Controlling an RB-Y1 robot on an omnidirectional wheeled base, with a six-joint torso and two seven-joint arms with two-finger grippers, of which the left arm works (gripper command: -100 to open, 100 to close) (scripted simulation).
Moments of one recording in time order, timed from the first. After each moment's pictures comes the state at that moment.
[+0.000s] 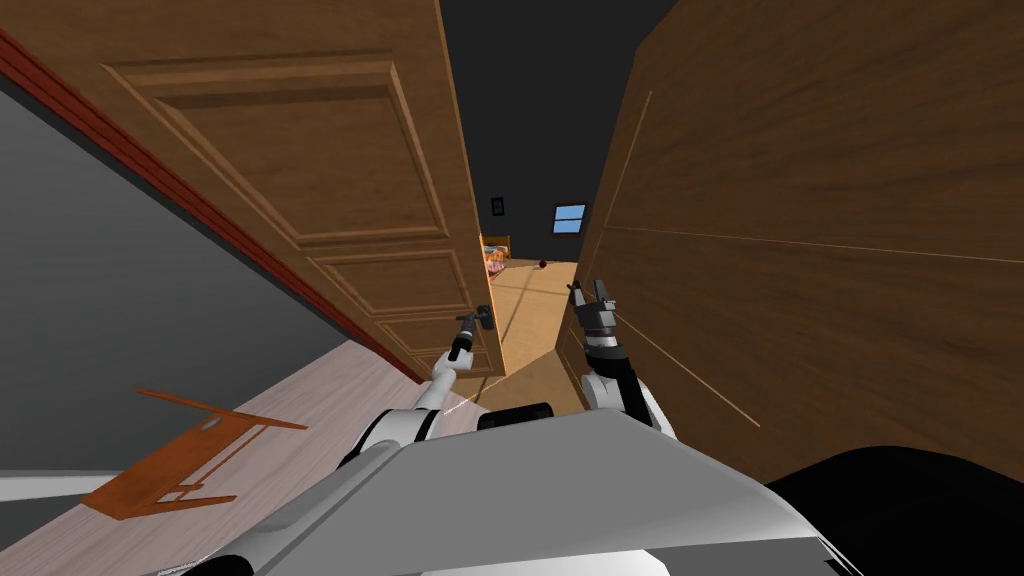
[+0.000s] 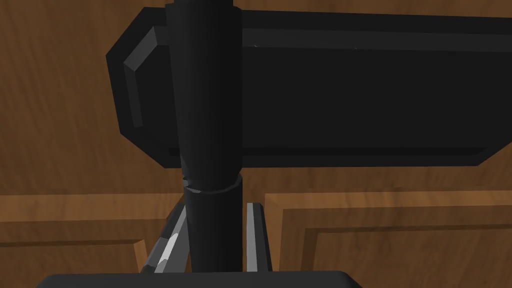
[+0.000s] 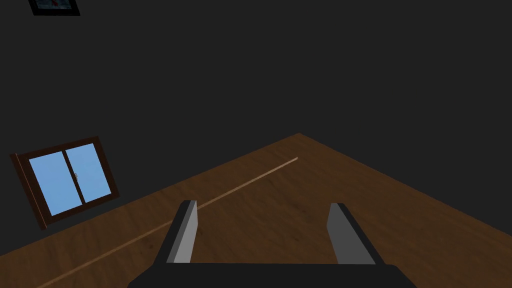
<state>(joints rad) -0.47 0.11 0.00 -0.65 0.02 -0.47 0.11</state>
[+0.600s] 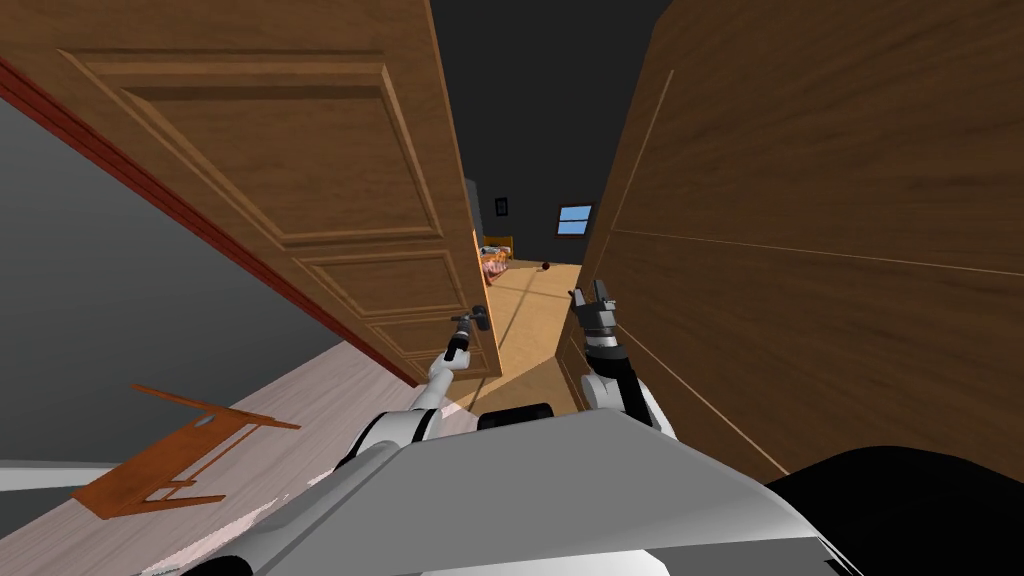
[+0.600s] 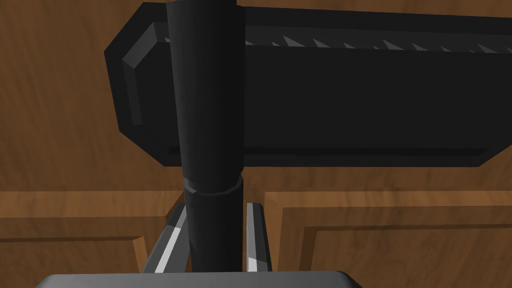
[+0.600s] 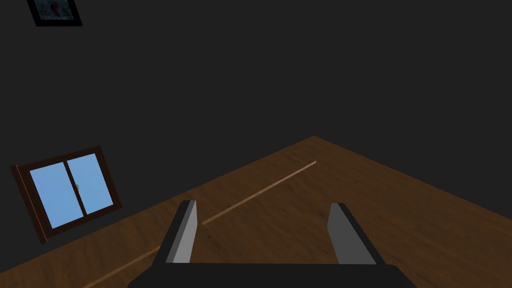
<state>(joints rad) -0.47 0.12 0.06 -0.66 0.03 -0.45 0.08</state>
